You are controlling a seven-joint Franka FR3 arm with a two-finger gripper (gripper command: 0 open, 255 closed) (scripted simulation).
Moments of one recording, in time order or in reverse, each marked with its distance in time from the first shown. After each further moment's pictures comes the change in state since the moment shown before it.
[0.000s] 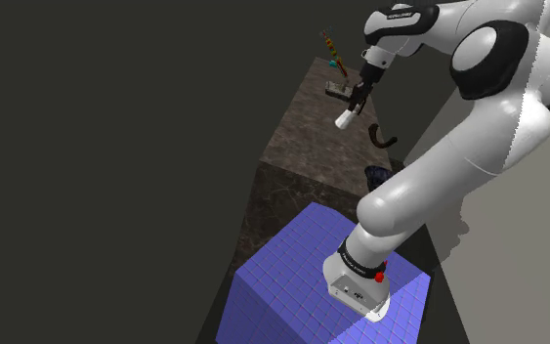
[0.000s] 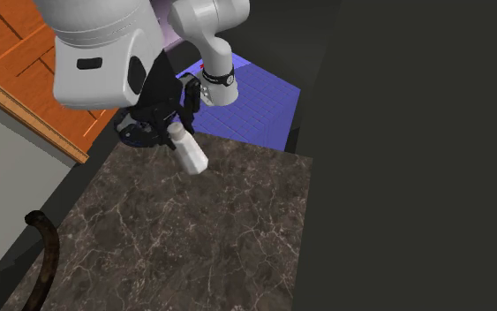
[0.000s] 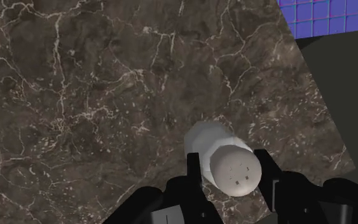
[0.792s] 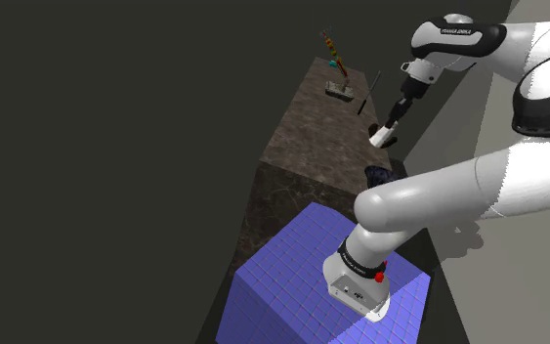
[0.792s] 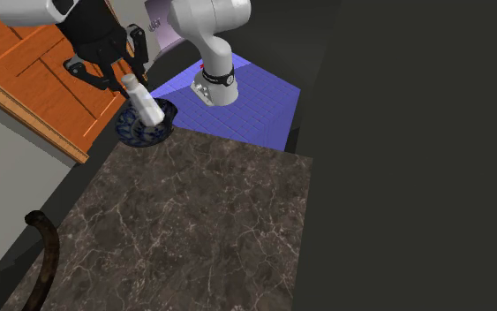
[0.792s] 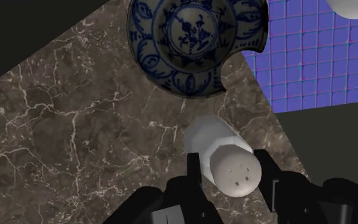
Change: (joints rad) arm -0.140 -0.354 -0.041 -0.232 -0.187 -0.089 -0.092
